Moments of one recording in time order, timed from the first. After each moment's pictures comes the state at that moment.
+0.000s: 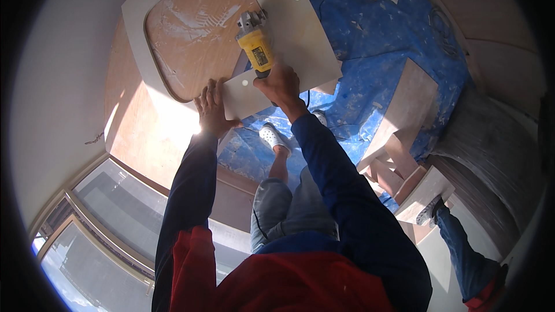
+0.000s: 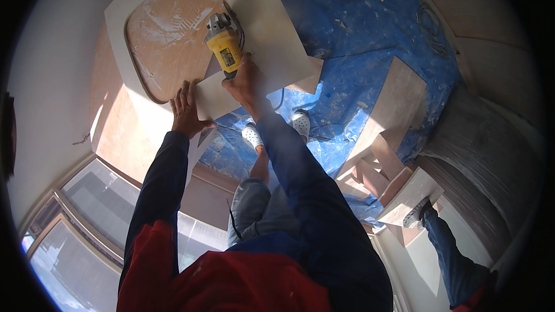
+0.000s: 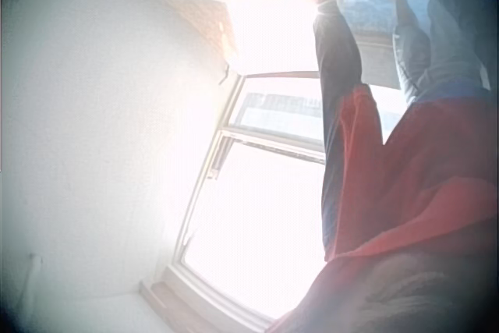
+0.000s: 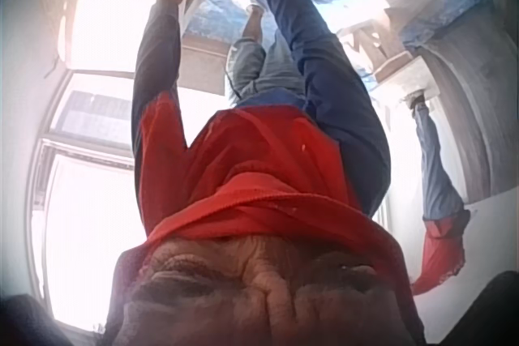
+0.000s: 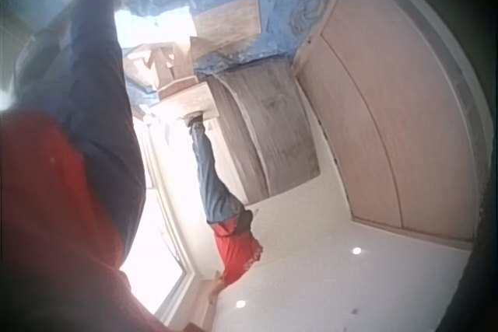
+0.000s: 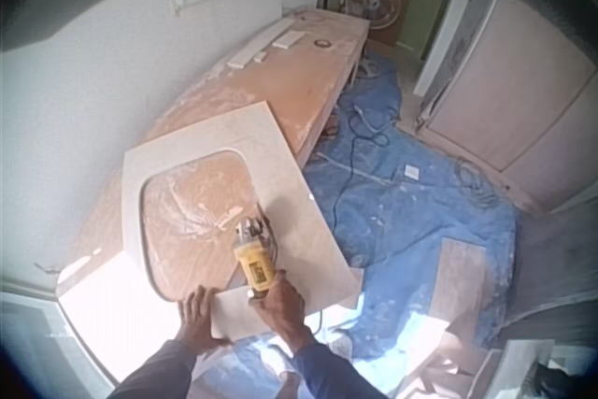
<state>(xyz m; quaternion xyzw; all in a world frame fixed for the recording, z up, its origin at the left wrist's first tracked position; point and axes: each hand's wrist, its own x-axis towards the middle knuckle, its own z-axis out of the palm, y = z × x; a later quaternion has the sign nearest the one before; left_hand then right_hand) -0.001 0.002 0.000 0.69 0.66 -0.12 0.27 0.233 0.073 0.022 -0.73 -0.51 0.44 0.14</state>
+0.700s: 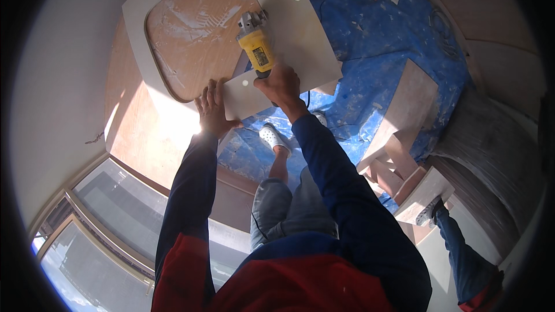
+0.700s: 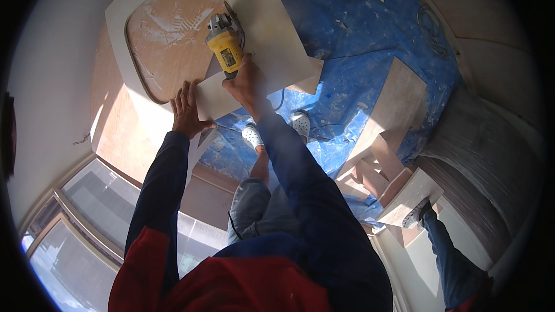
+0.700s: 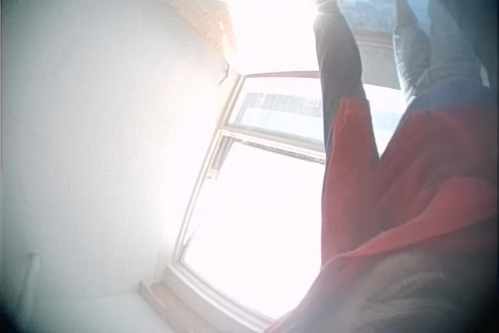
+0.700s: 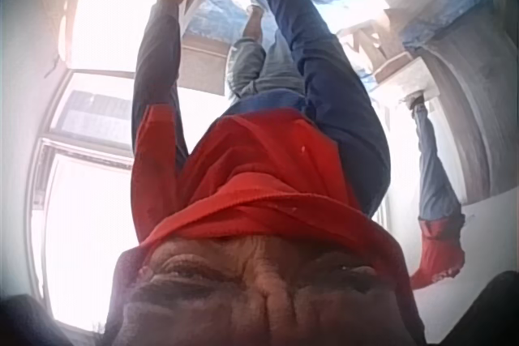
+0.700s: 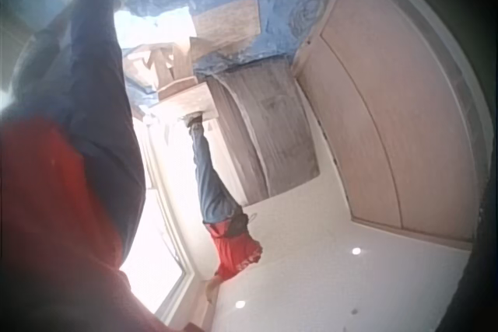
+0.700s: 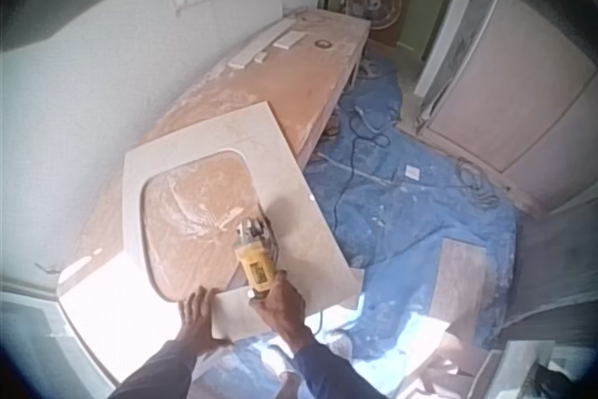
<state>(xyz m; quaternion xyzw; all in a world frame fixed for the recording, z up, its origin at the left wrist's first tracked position) 0.000 0.002 0.001 0.69 0.67 -0.11 0.27 0.233 0.073 0.017 -0.72 -0.52 0.43 0.14</state>
